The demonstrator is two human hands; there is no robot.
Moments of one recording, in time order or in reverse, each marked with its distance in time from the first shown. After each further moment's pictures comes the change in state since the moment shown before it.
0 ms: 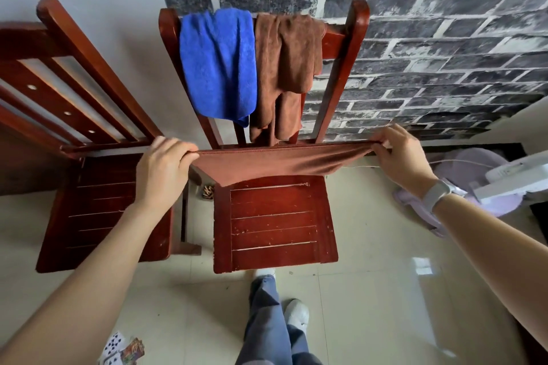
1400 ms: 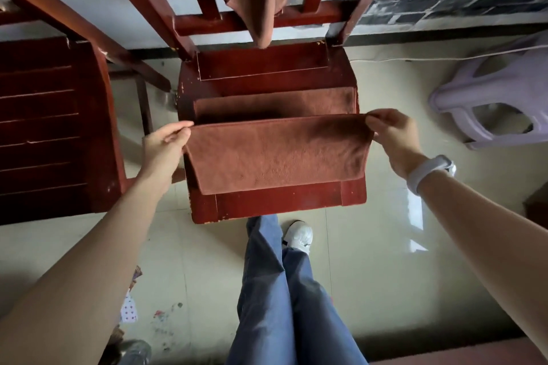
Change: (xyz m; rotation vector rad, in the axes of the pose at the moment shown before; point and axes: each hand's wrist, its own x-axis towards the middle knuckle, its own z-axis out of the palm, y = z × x) left_hand -0.121 -0.076 0.257 -0.832 -0.376 -1.090; right_hand -0.070 0.118 0.257 0.648 -0.190 0.865
